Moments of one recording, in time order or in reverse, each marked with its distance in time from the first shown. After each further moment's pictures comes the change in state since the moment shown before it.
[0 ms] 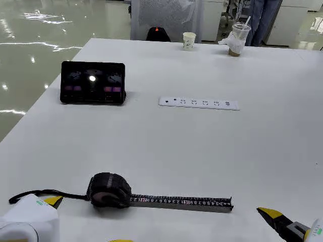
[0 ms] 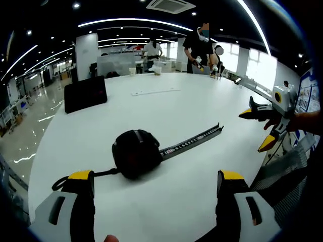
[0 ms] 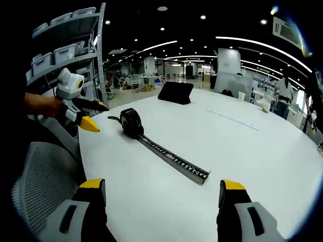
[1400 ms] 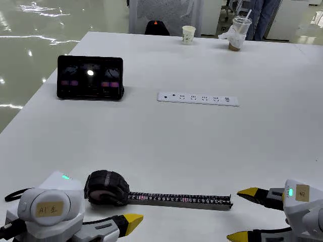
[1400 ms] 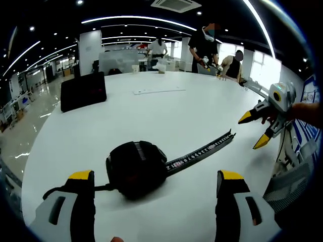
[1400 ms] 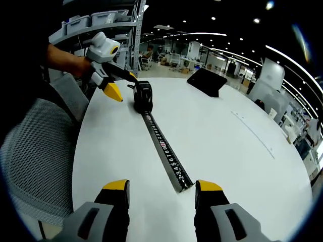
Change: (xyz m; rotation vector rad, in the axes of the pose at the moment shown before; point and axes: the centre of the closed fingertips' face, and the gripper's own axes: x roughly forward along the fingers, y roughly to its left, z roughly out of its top) left arm 0.046 0.012 0.012 -0.034 0.008 0.021; right arm 0.030 -0.044 -0.010 -0.338 0.178 0.204
